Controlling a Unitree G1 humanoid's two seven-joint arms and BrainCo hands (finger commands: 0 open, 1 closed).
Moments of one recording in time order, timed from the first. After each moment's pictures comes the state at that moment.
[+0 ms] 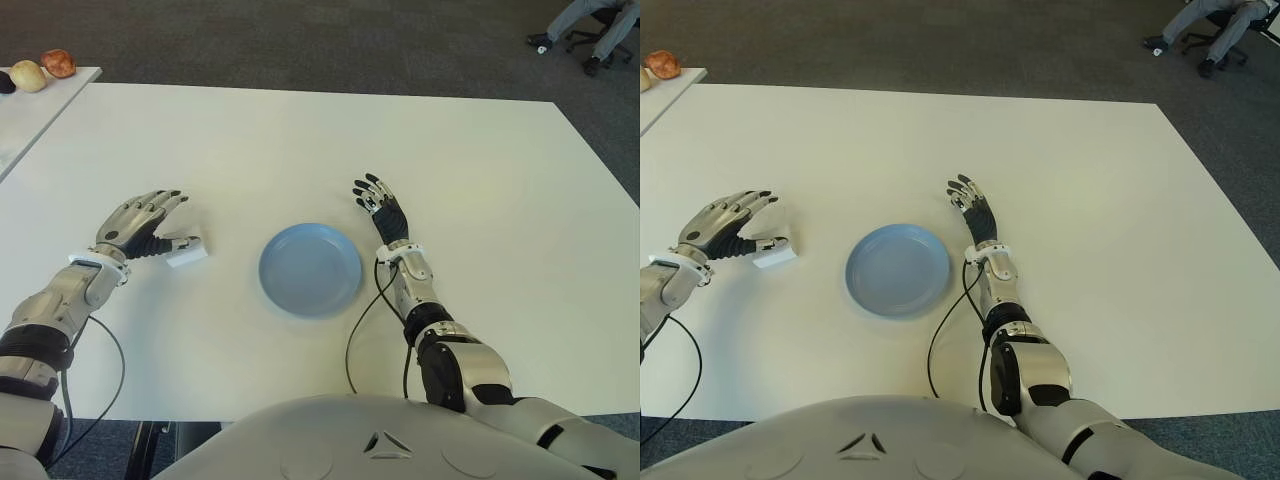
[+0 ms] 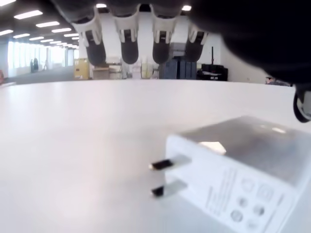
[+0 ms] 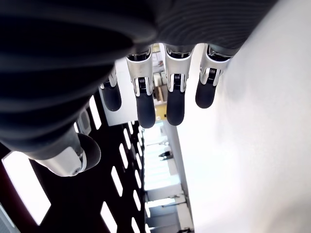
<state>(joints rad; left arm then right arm) -0.14 0.85 -0.21 0.69 0.76 -0.48 0.30 -0.44 0.05 -0.18 1.09 0.11 -0.55 0.27</state>
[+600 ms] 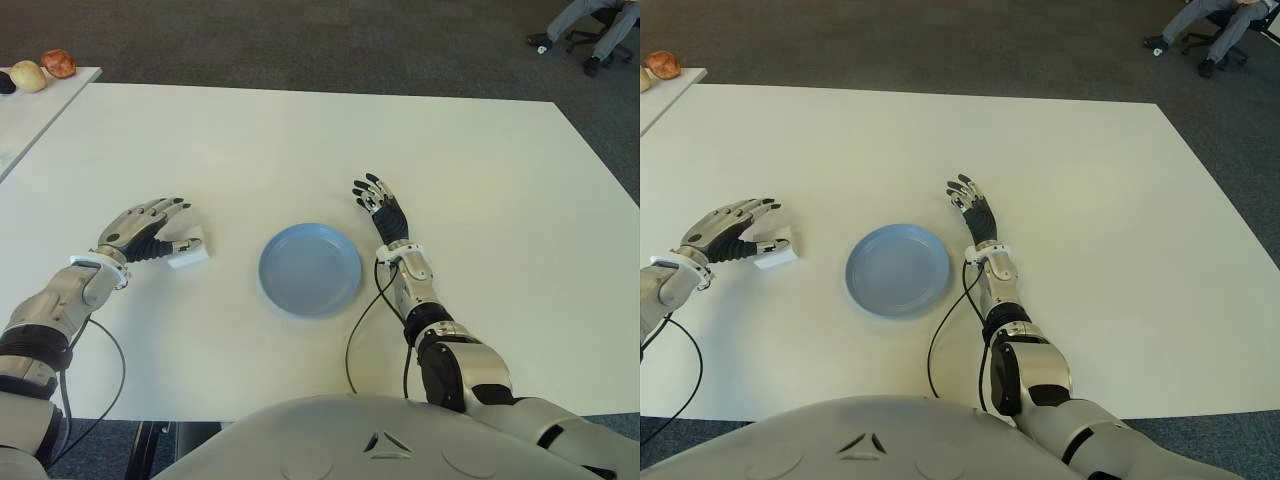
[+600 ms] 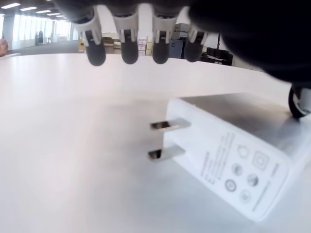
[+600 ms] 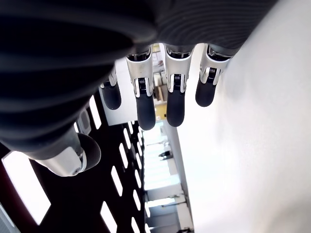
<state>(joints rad) -0.14 0.85 -0.23 0.71 0.70 -0.51 0.21 -0.44 0.05 -0.18 1.09 0.11 -0.55 0.27</state>
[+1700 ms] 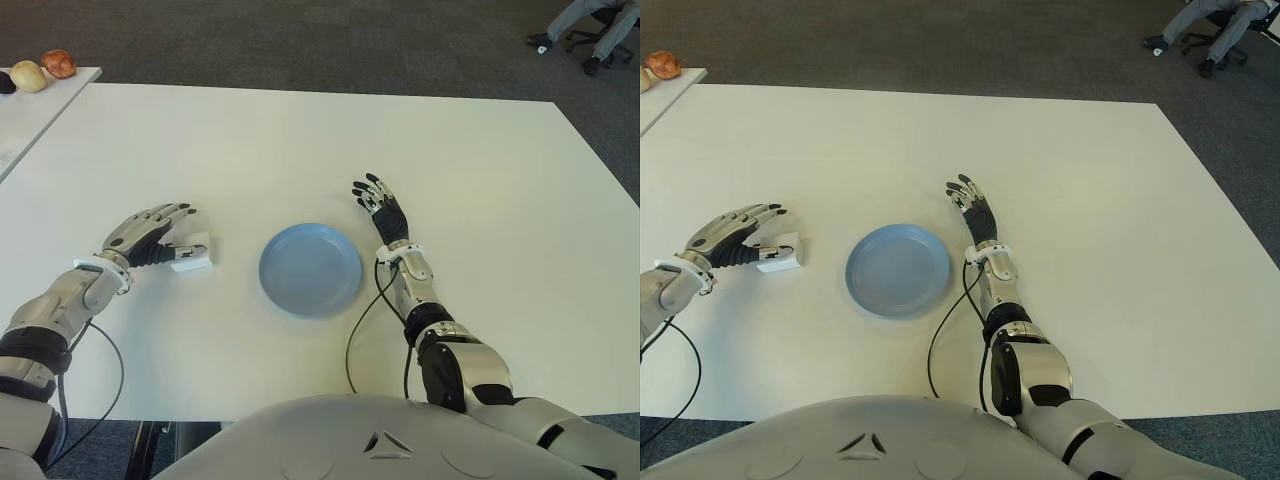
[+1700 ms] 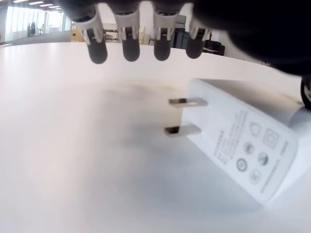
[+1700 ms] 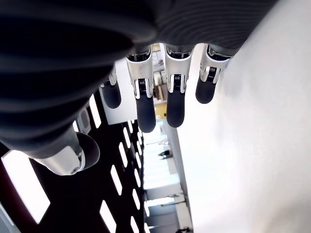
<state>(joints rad) -0.13 0.86 -0.26 0.71 0.68 -0.54 0.21 -0.44 0.05 -0.18 1.09 0.10 -0.55 0.27</state>
